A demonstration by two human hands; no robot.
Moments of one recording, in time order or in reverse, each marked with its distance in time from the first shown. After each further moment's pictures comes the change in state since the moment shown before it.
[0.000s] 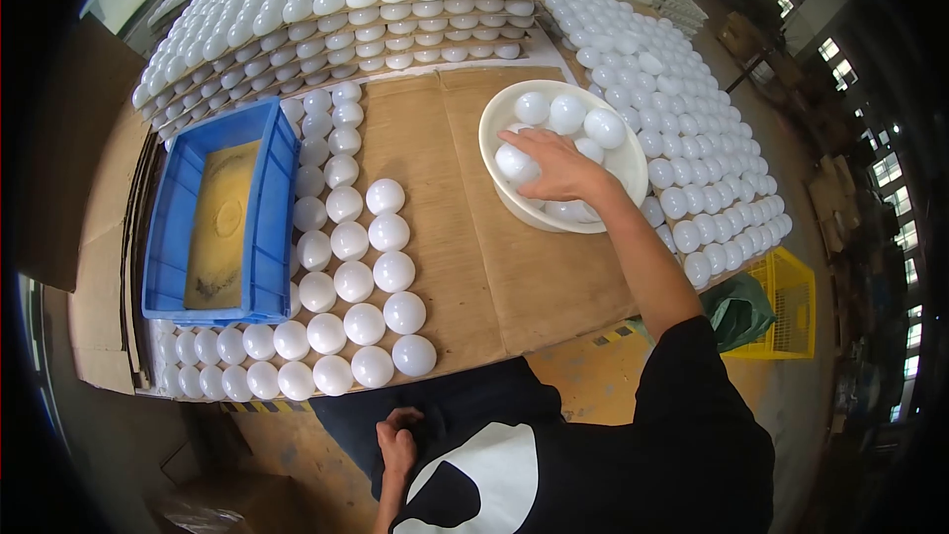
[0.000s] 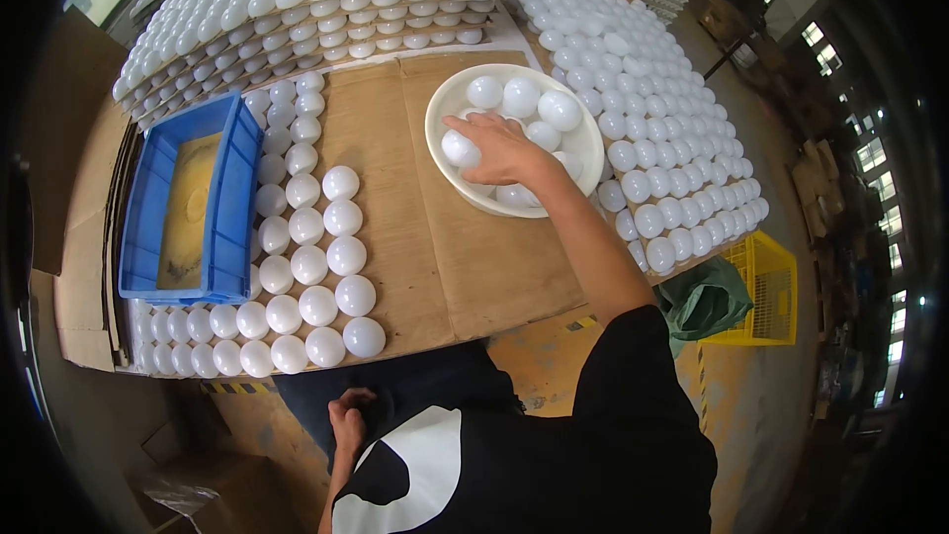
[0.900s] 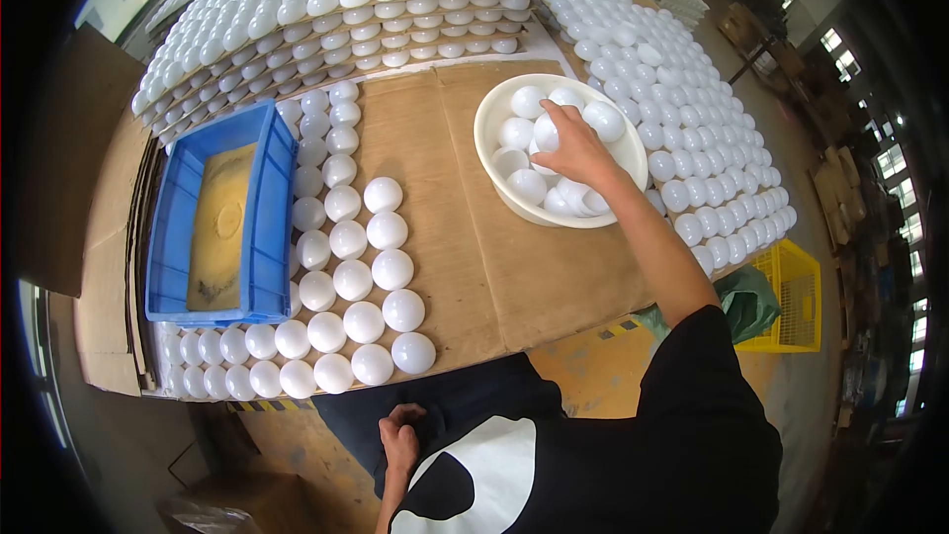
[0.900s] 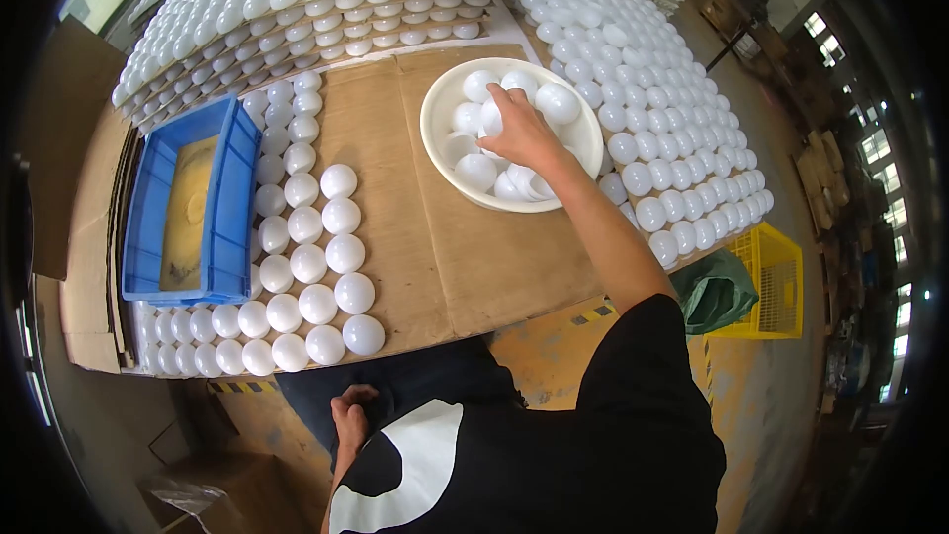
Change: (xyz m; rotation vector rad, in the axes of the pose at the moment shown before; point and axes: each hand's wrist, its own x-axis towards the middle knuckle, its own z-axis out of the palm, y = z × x) left_hand 0.005 0.015 0.006 0.017 0.023 -0.119; right_hand -0.001 0.032 -0.001 0.083 0.216 0.211
